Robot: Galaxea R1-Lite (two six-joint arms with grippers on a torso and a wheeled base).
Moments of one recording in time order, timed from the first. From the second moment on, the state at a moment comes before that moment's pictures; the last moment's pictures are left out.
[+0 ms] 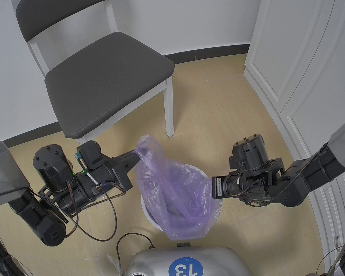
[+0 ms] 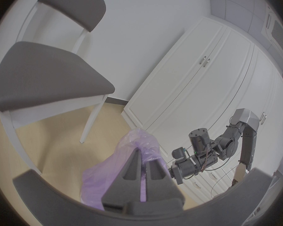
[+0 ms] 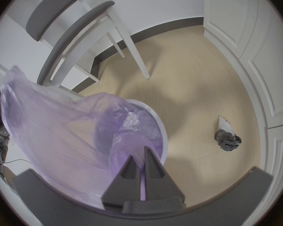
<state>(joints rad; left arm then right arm) -0.46 1.92 -0.43 -1.55 -0.37 -0.36 0.61 1.98 -0.93 -0.35 -0.10 0.43</state>
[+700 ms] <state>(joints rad) -0.56 2.25 -0.61 -1.55 -0.33 -0.48 0.60 1.91 -0.84 -0.36 -0.10 0.43</state>
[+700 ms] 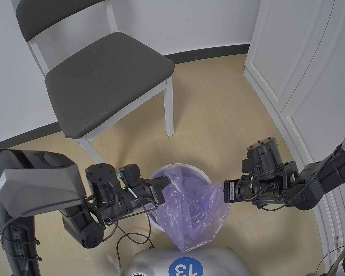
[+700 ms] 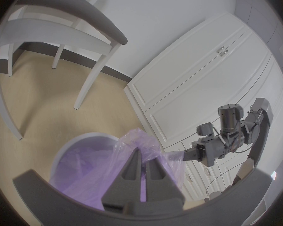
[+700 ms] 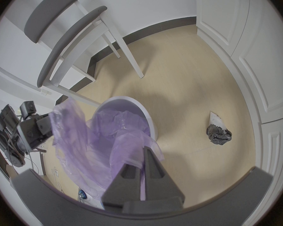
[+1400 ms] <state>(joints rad) -0.52 2.42 -0.73 -1.55 -0.32 -0.54 0.64 1.81 -0.79 -0.35 -0.11 0.42</state>
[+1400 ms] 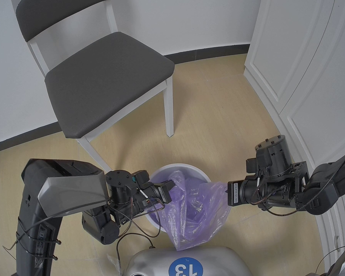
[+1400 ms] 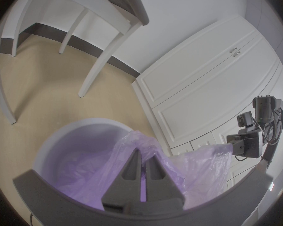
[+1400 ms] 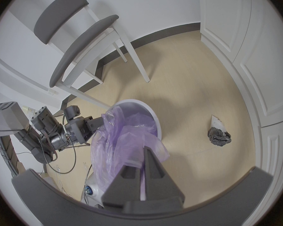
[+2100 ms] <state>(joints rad) -0.26 2.10 -0.36 -1.25 -0.46 -0.04 0.61 1.86 -0.76 -0.25 -0.19 0.19</state>
